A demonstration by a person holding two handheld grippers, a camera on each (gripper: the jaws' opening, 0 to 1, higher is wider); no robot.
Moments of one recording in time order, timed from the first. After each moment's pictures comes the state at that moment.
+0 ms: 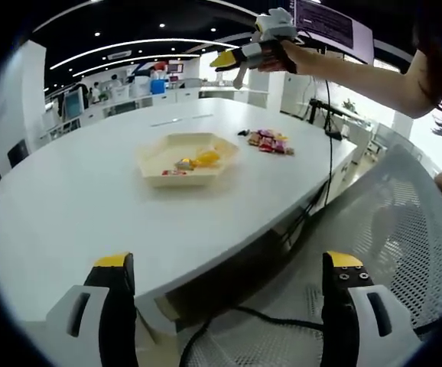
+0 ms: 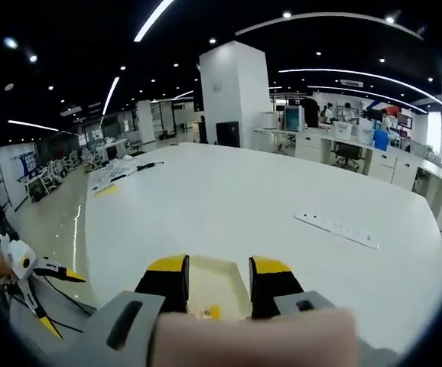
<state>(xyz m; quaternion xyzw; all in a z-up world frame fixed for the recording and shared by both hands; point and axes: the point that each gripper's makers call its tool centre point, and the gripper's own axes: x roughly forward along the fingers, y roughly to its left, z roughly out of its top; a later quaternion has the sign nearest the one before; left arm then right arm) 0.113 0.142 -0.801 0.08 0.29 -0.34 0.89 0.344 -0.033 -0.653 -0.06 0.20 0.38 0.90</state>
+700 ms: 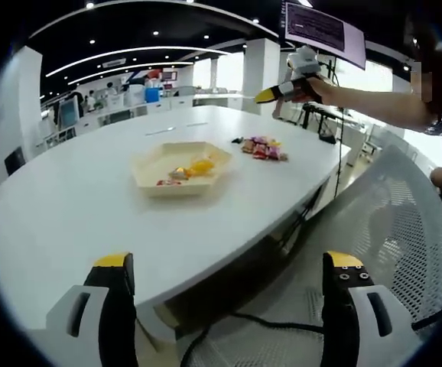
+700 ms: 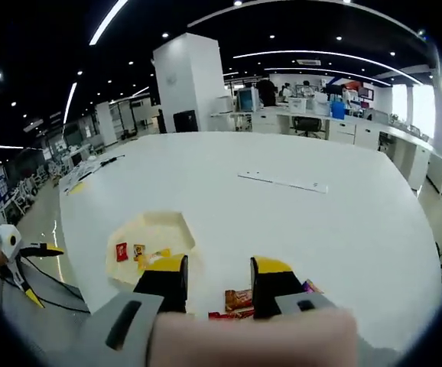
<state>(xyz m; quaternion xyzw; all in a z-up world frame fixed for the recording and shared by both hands) 0.114 0.135 -0.795 0.08 0.27 -0.35 0.89 0.311 -0.148 -0.716 -0.03 0.26 0.28 0.92</state>
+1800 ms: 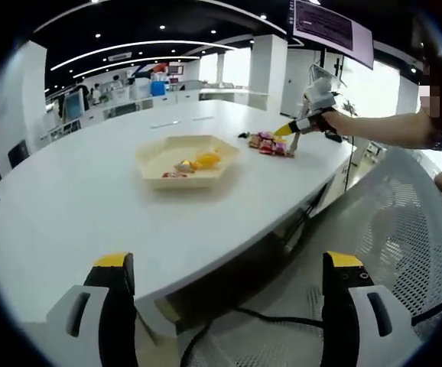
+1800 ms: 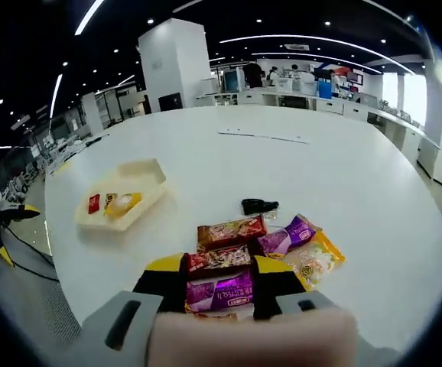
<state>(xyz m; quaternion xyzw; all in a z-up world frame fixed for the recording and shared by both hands) 0.115 0.141 -0.800 0.07 0.28 -0.34 0.89 0.289 -0.177 -0.808 -0.04 0.30 0.25 0.92</state>
